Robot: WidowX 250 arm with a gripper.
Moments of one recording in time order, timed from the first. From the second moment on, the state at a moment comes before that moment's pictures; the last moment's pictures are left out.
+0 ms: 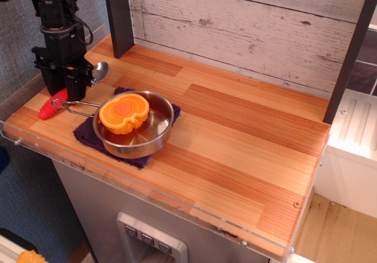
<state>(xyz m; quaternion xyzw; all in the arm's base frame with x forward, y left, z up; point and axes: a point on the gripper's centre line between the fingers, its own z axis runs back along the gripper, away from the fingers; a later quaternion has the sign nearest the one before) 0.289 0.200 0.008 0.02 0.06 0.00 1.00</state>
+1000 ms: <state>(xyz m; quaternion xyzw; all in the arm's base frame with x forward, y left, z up) 0.304 0.158 0.113 0.01 -0.03 0.07 1.00</state>
